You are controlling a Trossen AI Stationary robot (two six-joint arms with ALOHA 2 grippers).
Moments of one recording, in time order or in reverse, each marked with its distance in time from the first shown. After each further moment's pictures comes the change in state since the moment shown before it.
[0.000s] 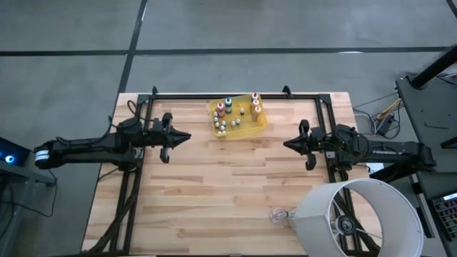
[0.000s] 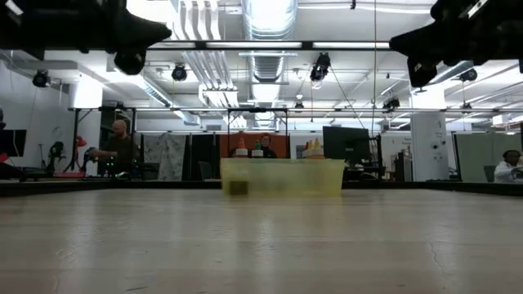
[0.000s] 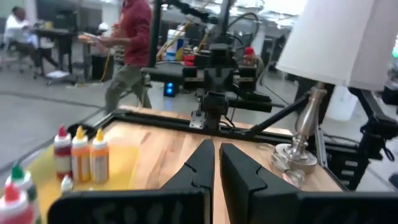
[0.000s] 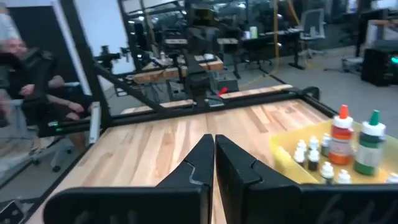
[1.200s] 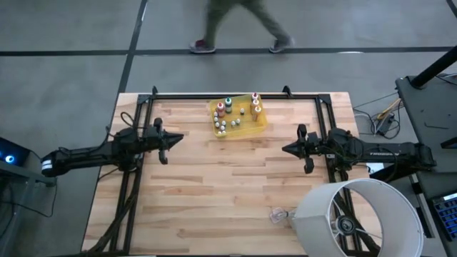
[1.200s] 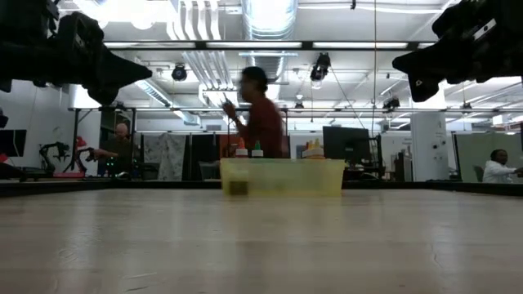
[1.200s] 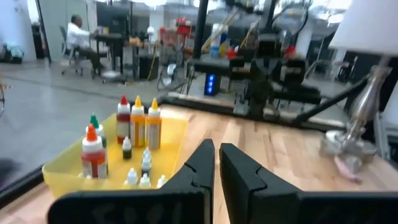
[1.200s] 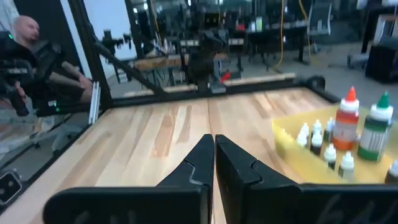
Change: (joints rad) left arm 0.000 -0.258 -0.245 -0.104 -0.193 0.028; right arm 0.000 0.000 -0.100 0.057 -0.031 -0.035
